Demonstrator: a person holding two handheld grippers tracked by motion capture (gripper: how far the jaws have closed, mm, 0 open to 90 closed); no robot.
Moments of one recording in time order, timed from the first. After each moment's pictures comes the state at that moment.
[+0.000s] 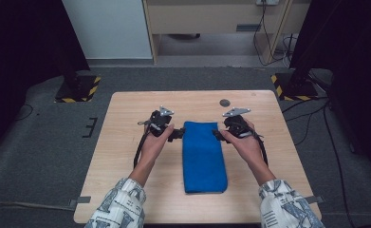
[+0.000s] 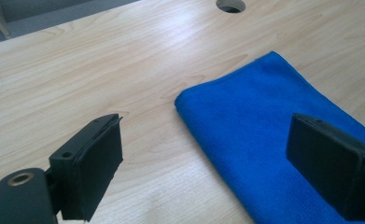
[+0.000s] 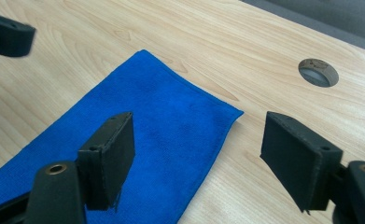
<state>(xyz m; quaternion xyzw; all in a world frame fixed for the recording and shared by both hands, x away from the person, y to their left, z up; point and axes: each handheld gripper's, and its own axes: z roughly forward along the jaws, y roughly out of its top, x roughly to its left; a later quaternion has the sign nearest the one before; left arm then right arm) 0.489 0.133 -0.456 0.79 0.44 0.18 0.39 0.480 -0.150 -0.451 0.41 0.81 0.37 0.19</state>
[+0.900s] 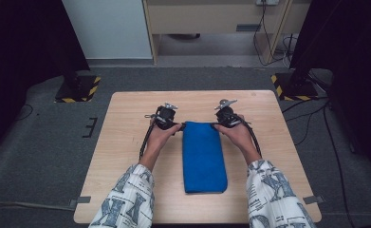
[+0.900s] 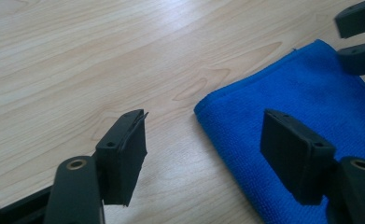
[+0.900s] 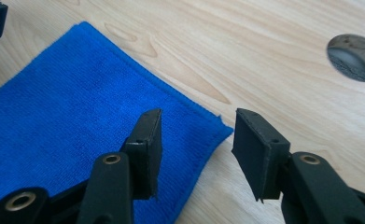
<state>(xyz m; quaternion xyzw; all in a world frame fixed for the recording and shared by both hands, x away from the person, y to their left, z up) 0.539 0.121 -0.491 0.81 0.45 0.14 0.36 0.554 -0.136 -0.497 0.41 0.84 0.31 0.15</state>
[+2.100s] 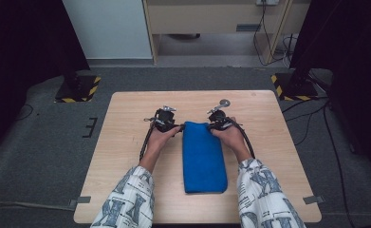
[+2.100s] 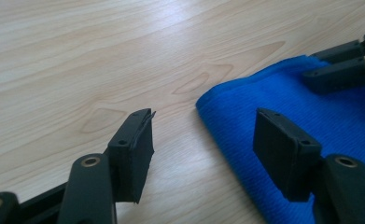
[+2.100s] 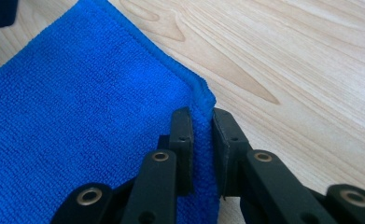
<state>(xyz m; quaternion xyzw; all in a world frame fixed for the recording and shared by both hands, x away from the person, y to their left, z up) 0.541 0.125 -0.509 0.79 0.46 0.12 0.38 0.558 -0.115 -0.519 0.40 0.86 0.30 0.13</state>
